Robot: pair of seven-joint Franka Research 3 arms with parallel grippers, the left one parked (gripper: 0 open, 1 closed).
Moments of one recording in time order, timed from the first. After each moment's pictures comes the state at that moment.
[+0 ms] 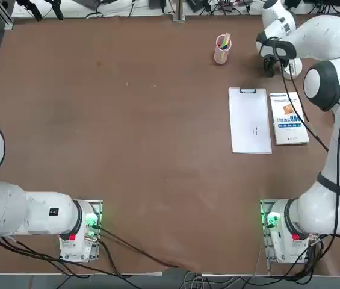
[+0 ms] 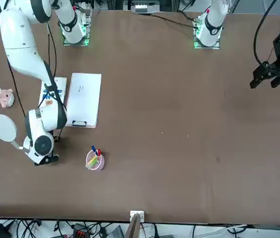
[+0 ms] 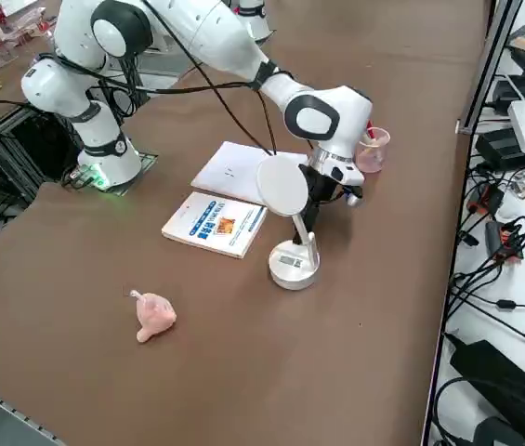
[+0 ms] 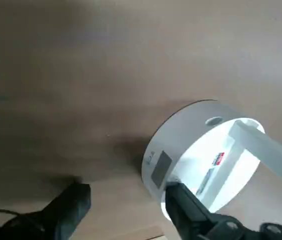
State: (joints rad) arm 0.04 0.85 0.01 -1.42 -0.56 1.93 0.13
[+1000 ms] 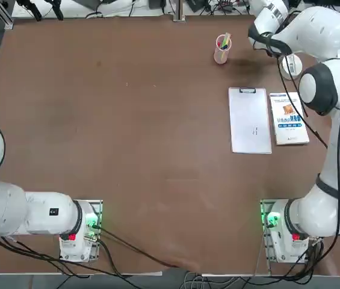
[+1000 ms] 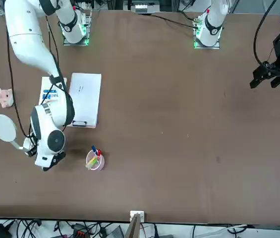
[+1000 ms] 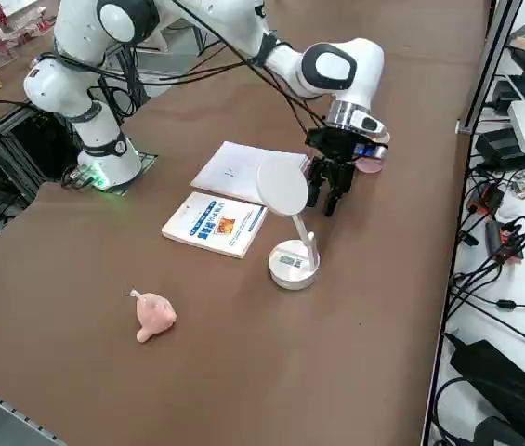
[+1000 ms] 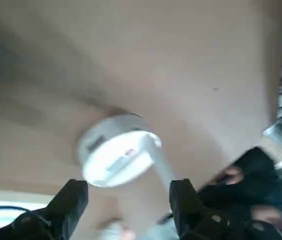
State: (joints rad) arm 0.15 0.81 0.01 -1.34 -0.85 1.80 -0.27
